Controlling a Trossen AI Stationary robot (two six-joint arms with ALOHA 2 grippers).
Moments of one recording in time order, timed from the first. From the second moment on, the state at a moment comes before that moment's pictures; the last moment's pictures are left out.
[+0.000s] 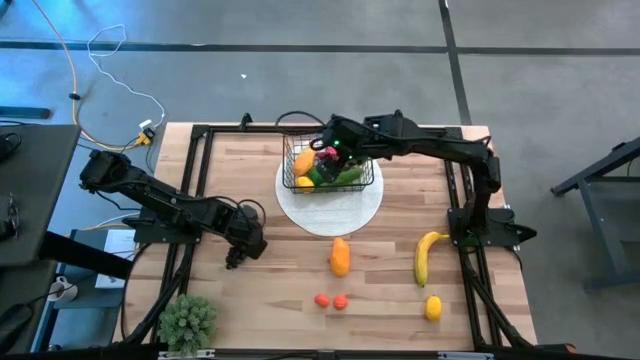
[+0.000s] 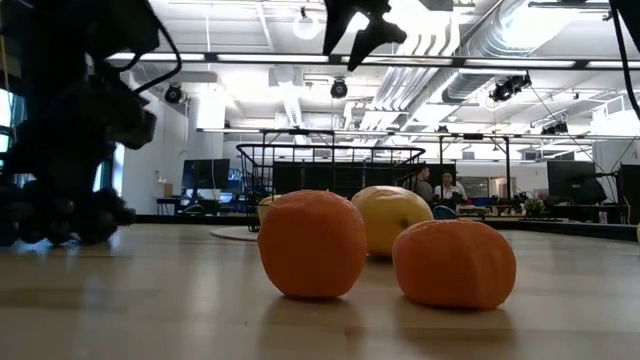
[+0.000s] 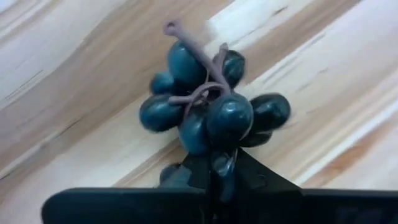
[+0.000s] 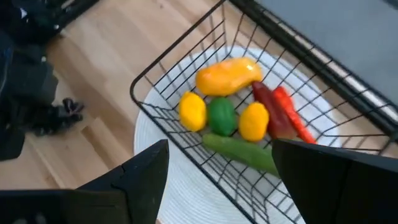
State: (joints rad) left arm -0.15 1.27 0.56 -0.60 -0.05 -1.23; right arm -0.16 1.87 2.06 -1.19 0.24 0.52
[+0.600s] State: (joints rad) left arm -0.03 1.27 0.82 -0.52 -0.12 -0.94; right arm -0.24 1.78 2.06 -1.28 0.34 0.45
